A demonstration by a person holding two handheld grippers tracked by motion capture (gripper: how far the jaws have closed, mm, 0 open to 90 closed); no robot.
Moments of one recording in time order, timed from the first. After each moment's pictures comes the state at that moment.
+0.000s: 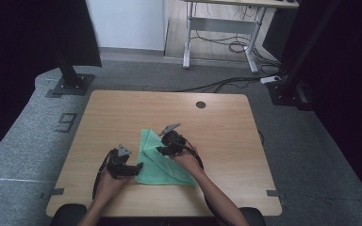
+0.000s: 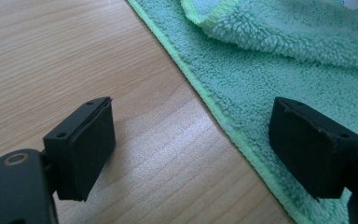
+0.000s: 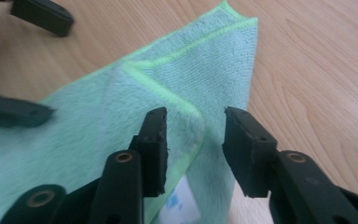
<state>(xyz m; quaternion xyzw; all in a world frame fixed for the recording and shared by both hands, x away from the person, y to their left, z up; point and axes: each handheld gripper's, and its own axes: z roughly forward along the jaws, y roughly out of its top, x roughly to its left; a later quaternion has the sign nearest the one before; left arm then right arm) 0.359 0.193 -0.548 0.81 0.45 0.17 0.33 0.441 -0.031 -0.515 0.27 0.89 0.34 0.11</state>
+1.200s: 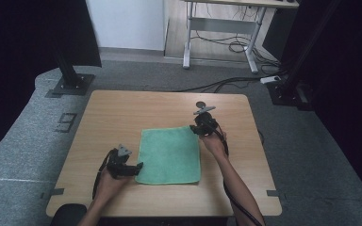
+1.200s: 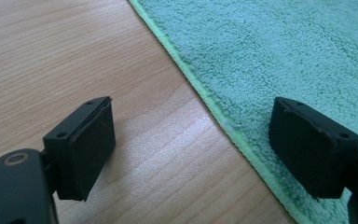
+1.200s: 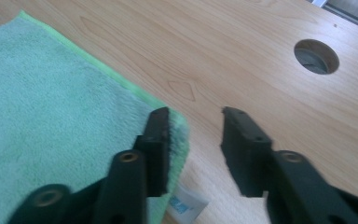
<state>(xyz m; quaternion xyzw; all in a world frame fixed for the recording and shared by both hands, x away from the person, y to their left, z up) 0.359 0.194 -0.548 0.81 0.45 0.18 0.33 0.498 -0.146 -0.489 0.40 0.83 0.33 0.20</state>
